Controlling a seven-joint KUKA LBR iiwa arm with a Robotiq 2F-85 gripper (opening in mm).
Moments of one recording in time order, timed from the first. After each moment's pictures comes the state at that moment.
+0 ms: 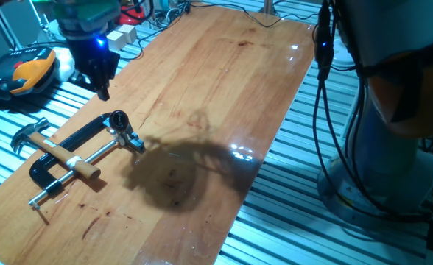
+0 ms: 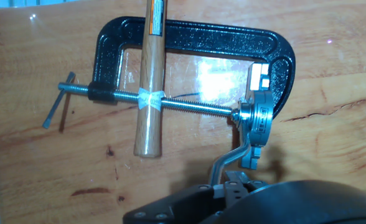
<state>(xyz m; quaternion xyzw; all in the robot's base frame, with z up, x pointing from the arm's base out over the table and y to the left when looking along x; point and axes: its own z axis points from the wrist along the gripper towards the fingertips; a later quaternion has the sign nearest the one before) 0.593 0.170 0.246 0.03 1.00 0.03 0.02</state>
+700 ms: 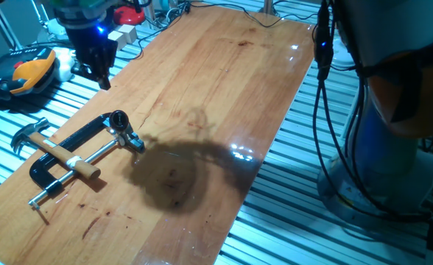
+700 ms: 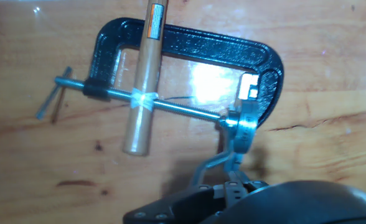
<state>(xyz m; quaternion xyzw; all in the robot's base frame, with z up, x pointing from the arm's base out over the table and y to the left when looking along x) 0.594 0.147 0.255 -0.02 1.00 0.01 0.03</state>
